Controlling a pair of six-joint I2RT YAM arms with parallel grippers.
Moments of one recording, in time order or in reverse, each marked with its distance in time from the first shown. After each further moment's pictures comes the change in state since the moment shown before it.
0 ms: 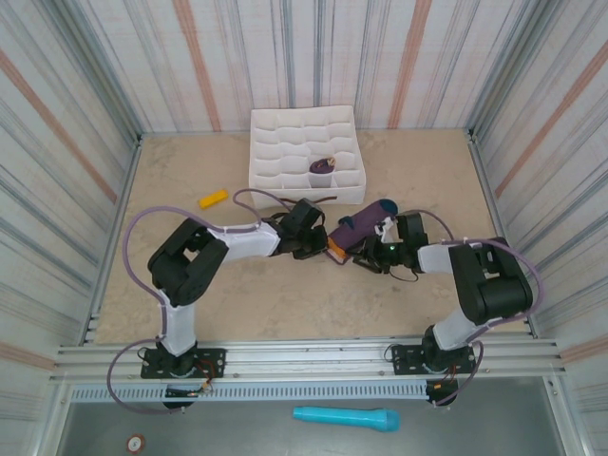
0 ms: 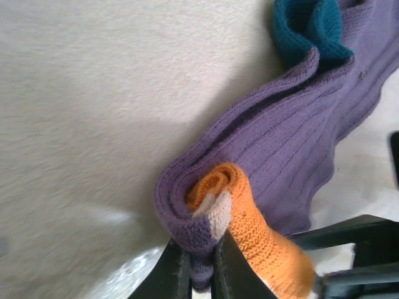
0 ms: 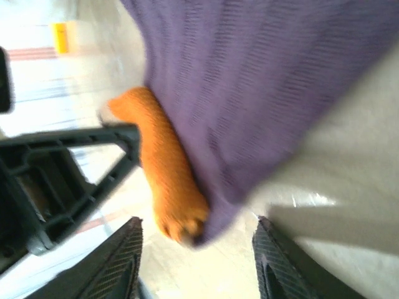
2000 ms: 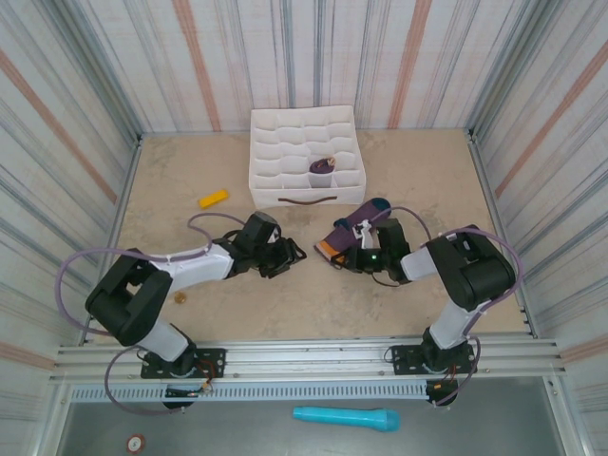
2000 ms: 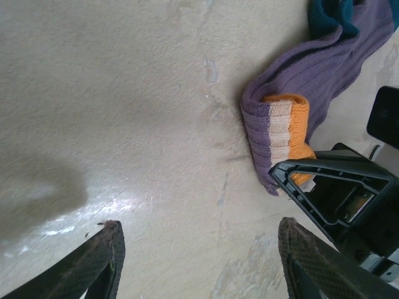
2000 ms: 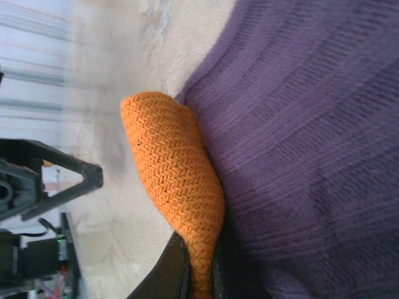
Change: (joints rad) left arm 0.095 -0.373 -0.408 0.103 0.165 -0.108; right arm 0.130 0.168 -0.057 0.401 0.022 -0.077
